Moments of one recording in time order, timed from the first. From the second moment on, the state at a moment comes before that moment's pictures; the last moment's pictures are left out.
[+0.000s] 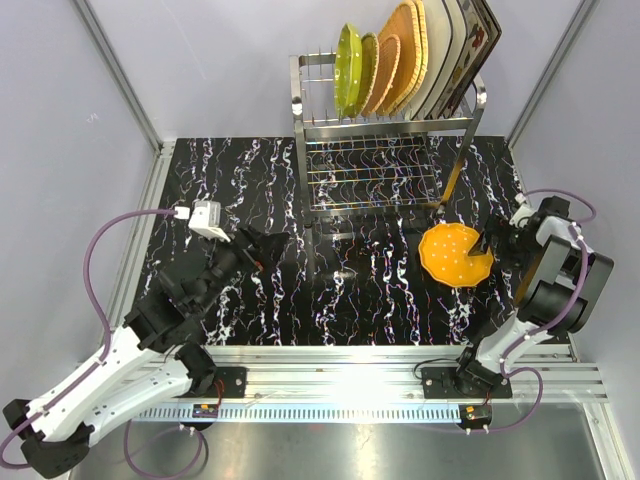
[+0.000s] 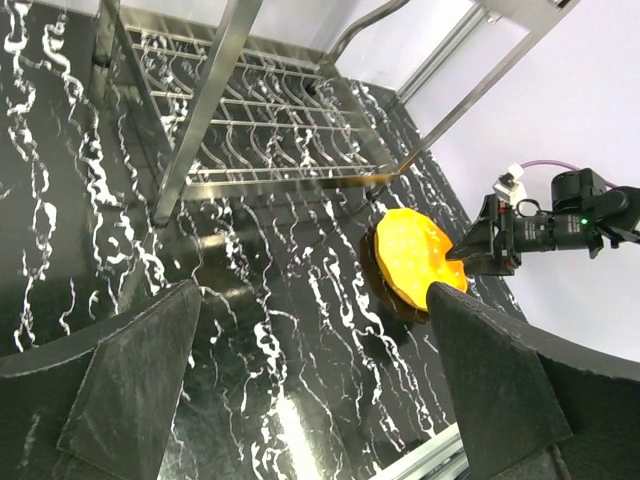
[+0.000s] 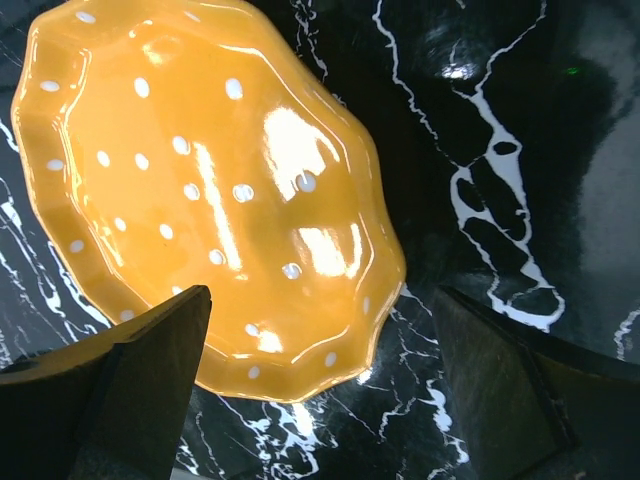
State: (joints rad) left arm -0.80 0.61 0.73 -0.20 -0.30 -0.58; right arm -0.52 1.72 1.08 -0.64 -0.45 -0.15
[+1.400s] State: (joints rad) left arm -0.70 1.54 1.86 -0.31 -0.14 -0.35; right arm -0.27 1.31 1.22 -0.82 -0.77 -0.22
